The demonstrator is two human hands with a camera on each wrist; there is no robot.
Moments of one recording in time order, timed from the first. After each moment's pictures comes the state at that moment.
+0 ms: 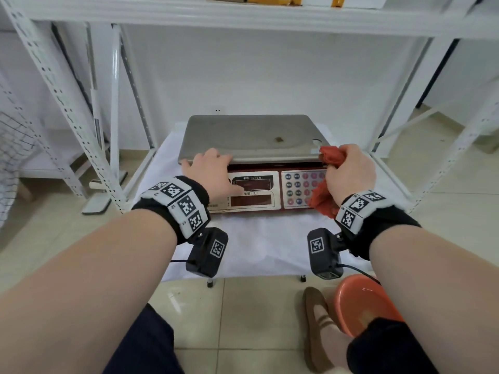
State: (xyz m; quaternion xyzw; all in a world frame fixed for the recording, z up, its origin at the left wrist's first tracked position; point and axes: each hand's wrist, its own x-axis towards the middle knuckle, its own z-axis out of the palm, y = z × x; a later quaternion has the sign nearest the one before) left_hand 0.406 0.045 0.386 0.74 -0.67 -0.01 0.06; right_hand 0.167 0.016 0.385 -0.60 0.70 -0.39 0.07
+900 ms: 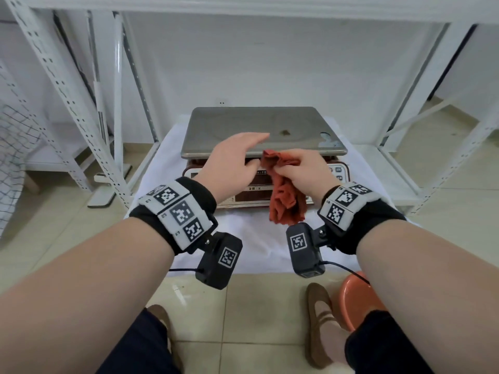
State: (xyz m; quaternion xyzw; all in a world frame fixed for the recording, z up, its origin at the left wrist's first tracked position) left_hand 0.387 0.057 0.395 0.55 -0.75 -0.08 0.34; right_hand 0.230 0.028 0.386 -0.69 0.50 -0.36 0.37
